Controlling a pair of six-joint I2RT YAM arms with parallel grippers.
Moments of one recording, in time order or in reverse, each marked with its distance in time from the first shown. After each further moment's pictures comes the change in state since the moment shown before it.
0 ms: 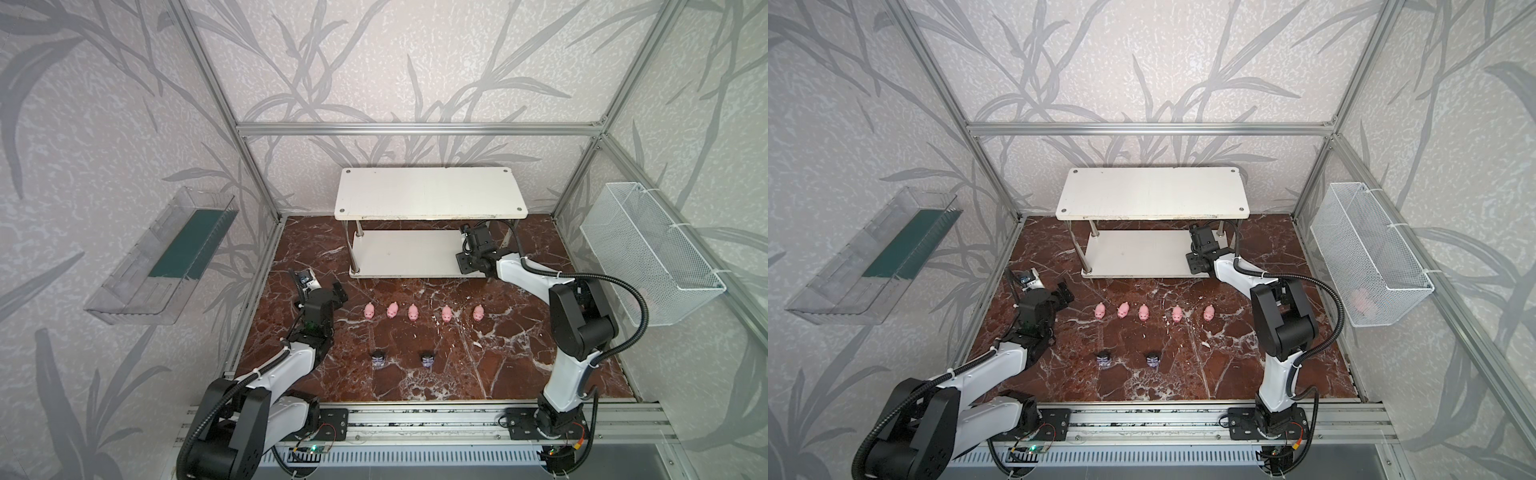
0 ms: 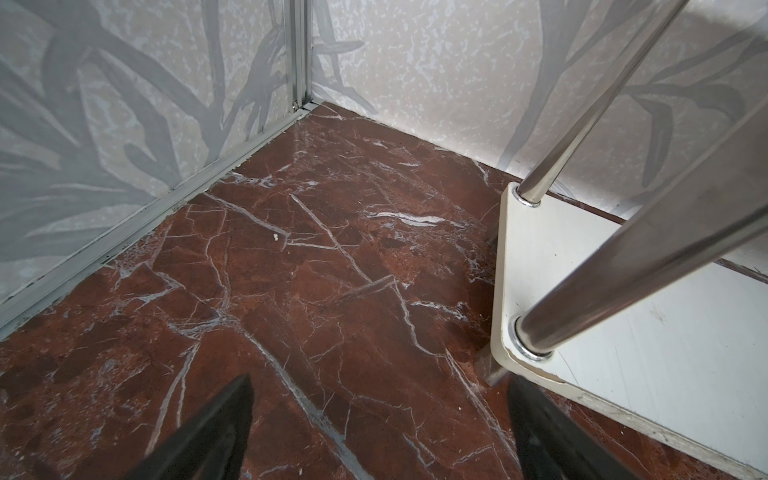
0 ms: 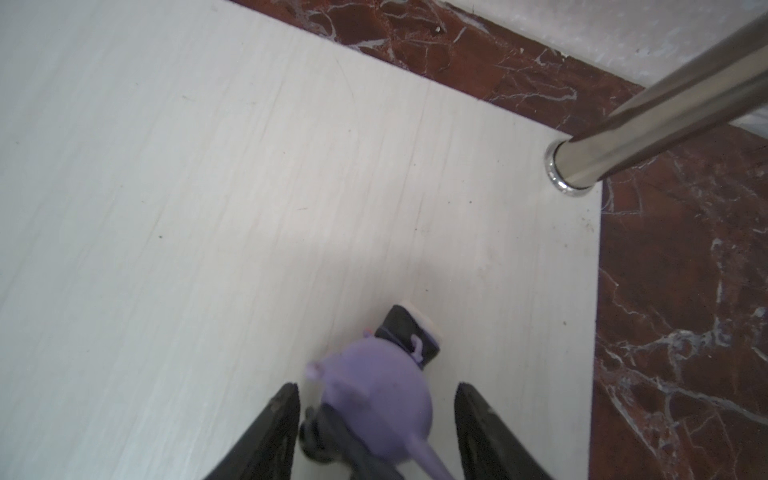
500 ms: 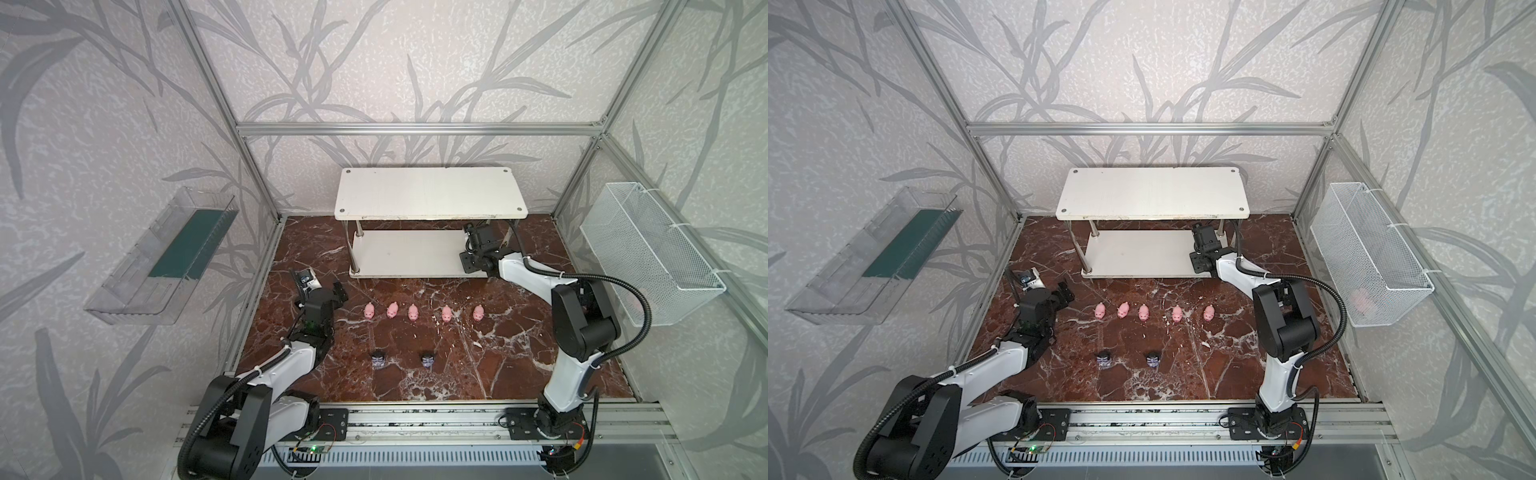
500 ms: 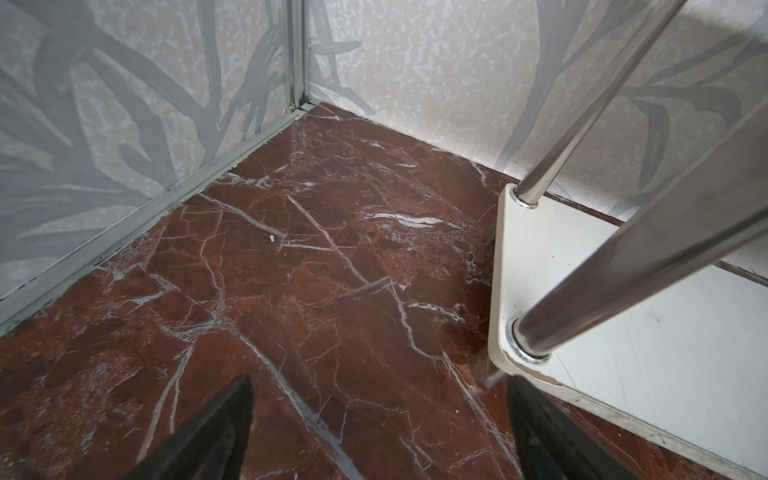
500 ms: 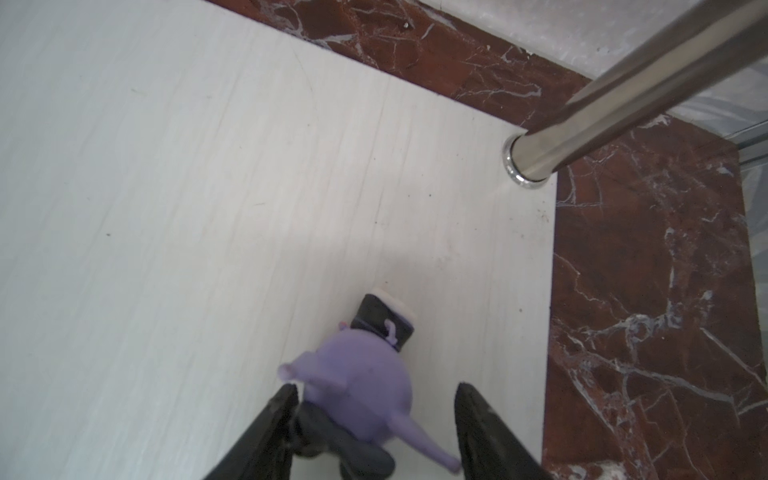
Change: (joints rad) left arm 0.001 0.017 0.002 0.018 0.006 -0.001; right arm -0.013 -0.008 0.000 -0.018 0.047 -0.015
